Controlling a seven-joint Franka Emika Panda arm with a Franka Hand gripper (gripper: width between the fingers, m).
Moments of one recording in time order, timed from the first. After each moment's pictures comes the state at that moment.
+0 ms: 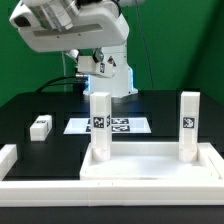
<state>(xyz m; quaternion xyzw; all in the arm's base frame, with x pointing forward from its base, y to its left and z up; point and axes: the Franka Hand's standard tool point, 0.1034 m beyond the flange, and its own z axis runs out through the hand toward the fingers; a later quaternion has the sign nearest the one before) 0.444 -0.068 0.172 -0.92 0.21 0.31 0.13</state>
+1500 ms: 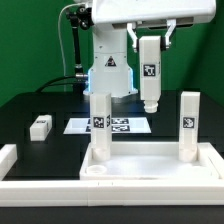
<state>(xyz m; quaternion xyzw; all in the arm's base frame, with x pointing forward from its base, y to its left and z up) 0.553 0.038 0.204 -0.96 0.14 -0.24 0.01</state>
